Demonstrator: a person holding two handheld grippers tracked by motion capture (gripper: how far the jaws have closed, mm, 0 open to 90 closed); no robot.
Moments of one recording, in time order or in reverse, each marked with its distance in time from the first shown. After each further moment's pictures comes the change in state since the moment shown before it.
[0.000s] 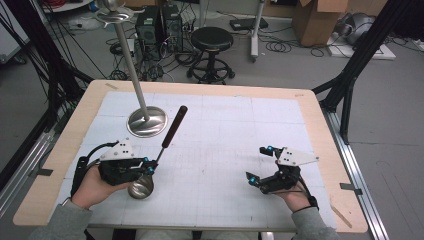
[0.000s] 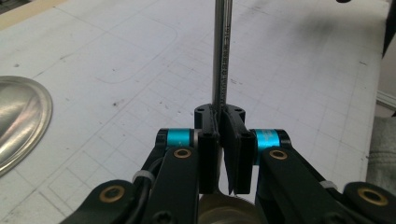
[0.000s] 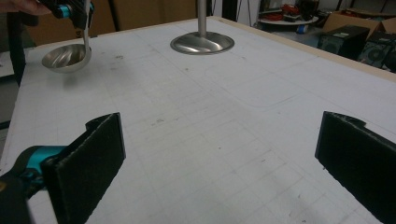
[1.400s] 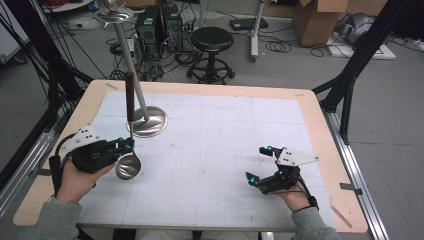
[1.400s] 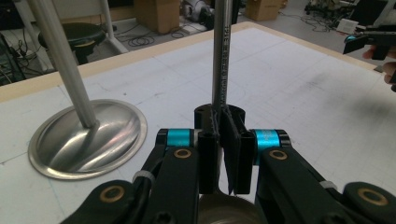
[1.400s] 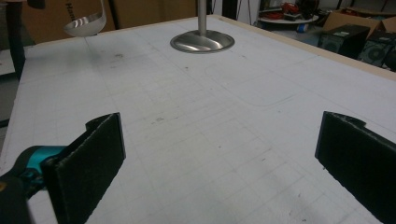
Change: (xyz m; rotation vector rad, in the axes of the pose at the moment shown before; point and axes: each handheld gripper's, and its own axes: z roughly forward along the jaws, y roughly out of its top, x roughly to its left) left arm 0.034 -0.007 -0.046 -0.249 0.212 -0.143; right arm 0.000 0.000 0.001 0.003 -0.002 -0.009
